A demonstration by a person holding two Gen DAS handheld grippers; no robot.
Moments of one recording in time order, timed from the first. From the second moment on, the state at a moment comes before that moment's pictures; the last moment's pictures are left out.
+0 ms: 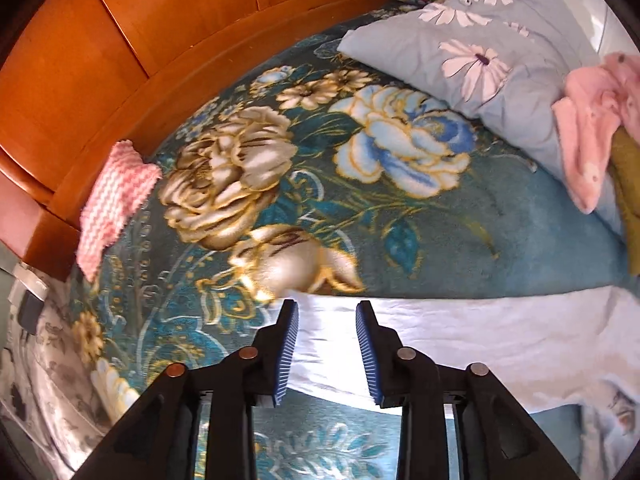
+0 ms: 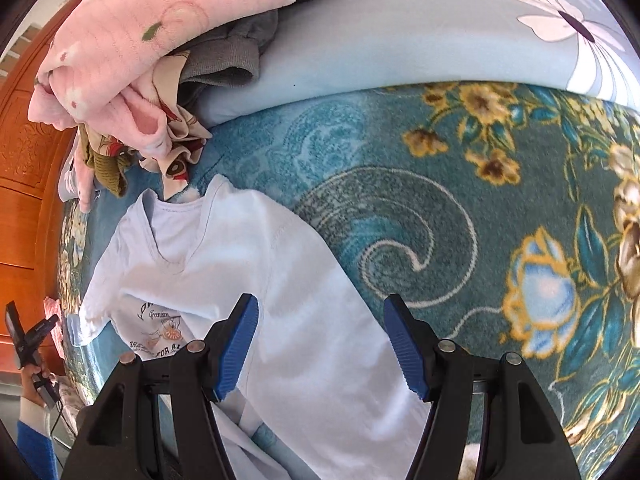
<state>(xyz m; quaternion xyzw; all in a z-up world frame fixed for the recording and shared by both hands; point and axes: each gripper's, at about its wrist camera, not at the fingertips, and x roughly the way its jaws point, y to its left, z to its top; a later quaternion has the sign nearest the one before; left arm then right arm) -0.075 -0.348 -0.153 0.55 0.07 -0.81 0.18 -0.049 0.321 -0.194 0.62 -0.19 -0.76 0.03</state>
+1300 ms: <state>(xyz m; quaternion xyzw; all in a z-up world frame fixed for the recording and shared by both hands) -0.153 -0.056 -0.226 0.60 -0.09 -0.80 -0.06 -0.071 0.271 -0.213 0.61 -0.13 -0.78 0.01</state>
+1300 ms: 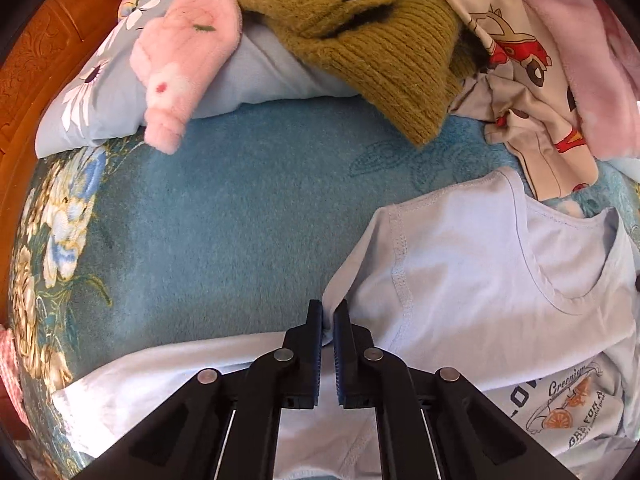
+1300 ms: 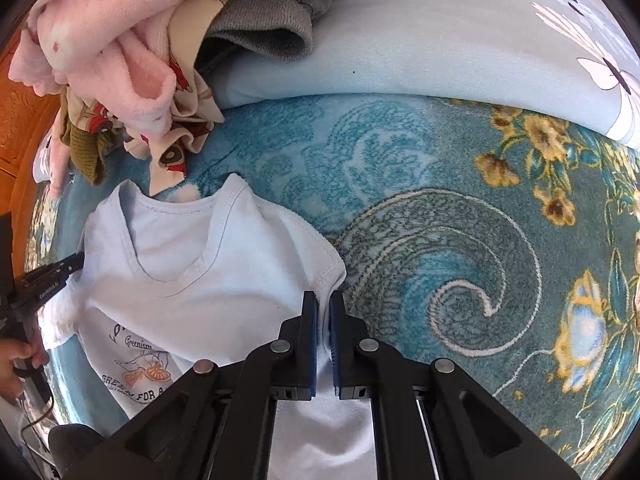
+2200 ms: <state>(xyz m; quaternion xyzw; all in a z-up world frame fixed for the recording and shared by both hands) 0.090 -0.059 0.149 0.18 -0.10 -0.98 -0.02 0.078 0.300 0.148 0.21 -0.09 -0.97 0.06</state>
